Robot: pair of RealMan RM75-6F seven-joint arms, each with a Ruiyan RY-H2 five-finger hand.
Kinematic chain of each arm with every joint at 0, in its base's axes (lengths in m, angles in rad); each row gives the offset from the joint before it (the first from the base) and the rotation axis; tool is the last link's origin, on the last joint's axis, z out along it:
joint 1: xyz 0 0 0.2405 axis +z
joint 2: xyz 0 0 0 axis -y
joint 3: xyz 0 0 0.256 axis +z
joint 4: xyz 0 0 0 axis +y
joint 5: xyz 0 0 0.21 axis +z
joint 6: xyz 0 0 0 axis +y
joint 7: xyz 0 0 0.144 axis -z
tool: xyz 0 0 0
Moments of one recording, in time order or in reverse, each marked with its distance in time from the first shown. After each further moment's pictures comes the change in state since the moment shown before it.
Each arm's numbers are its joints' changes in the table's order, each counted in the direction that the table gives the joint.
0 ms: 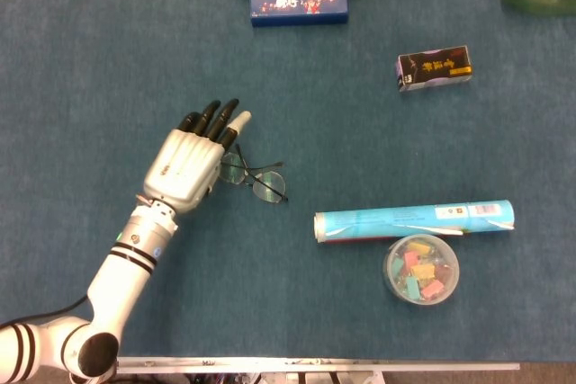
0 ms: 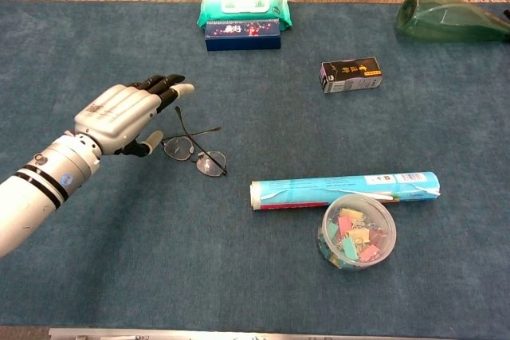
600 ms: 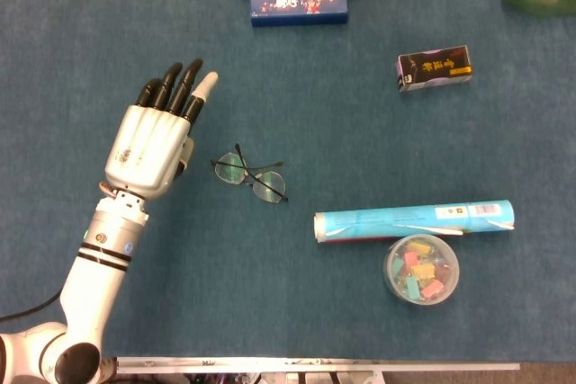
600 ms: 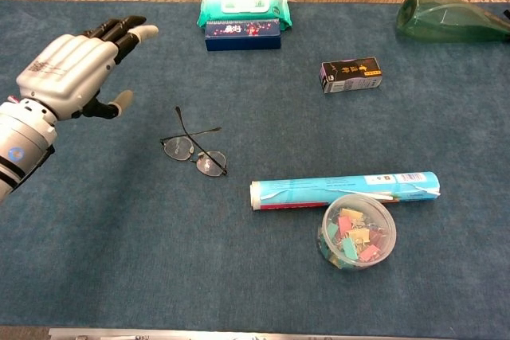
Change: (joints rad) left arm 0.046 -0.111 -0.048 -0.162 0.072 0.166 -0.030; right arm -0.002 -0.001 -0.004 -0.008 -0.009 0.005 0.006
